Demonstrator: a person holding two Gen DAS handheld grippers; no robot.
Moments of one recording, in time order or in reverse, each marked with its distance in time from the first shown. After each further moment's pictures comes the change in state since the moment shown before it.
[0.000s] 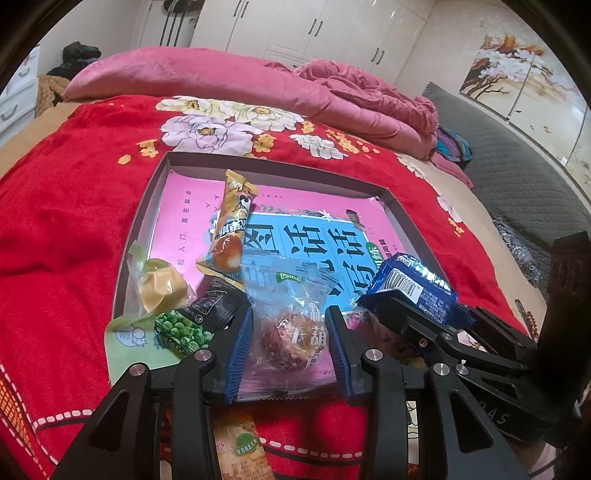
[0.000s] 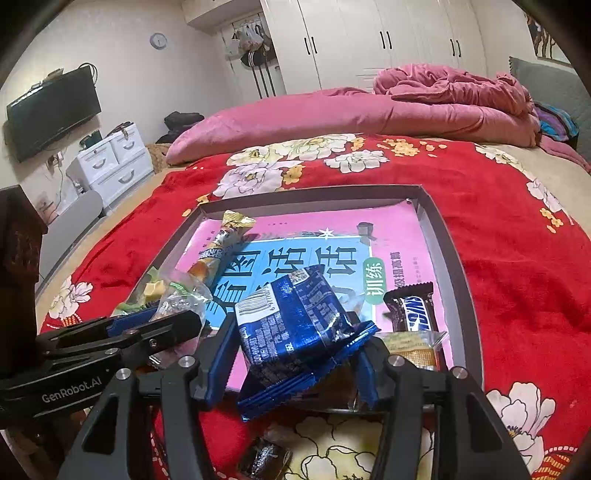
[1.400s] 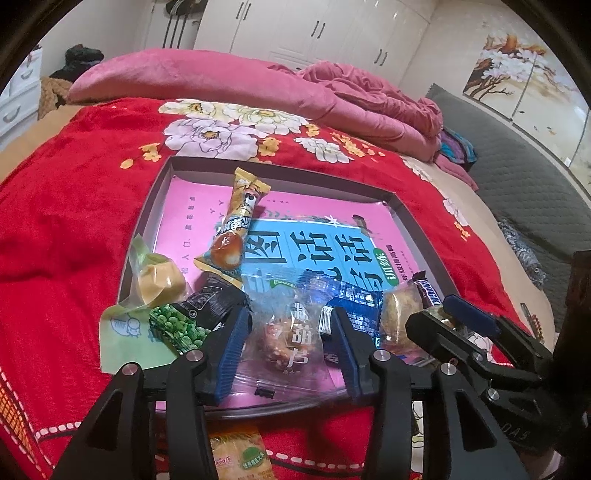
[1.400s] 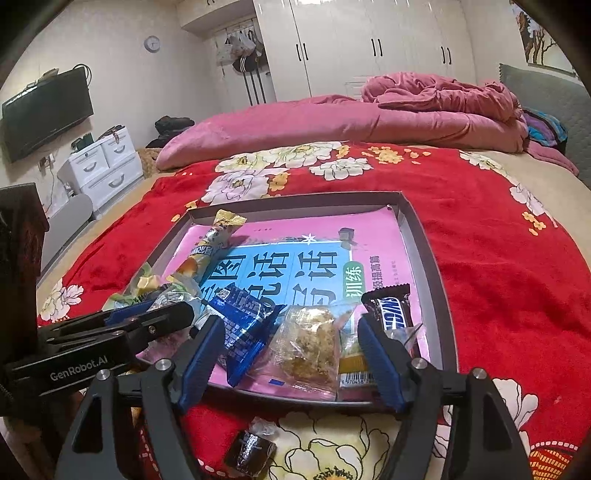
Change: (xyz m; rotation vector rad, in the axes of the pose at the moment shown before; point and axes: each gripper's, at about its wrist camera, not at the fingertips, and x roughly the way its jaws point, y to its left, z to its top) left arm 0.006 0.003 0.005 0.003 -0.011 0.018; right arm -0.013 -0.004 -0.005 0.006 -0.030 -0.045
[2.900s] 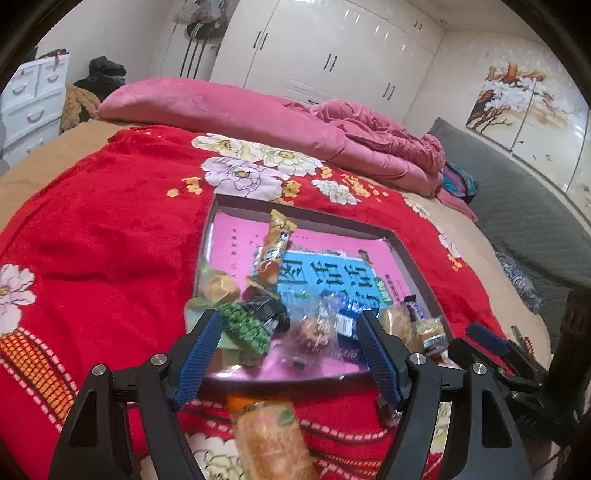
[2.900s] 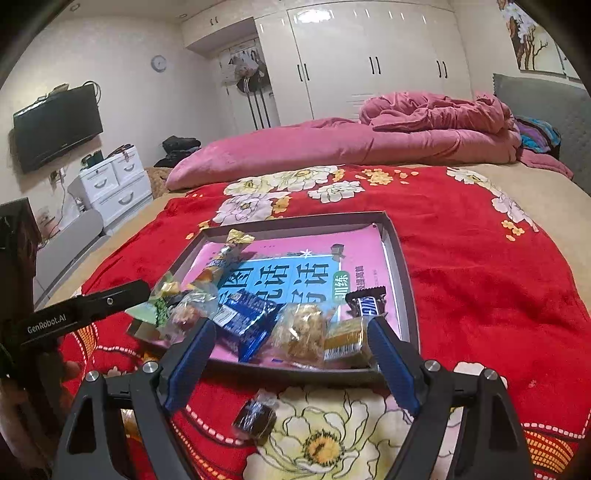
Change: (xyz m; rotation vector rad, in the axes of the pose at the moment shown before) left arm -0.068 0.021 -0.008 -0.046 -0.124 0.020; right arm -0.056 -0.004 -0.012 -0.004 -0.078 0.028
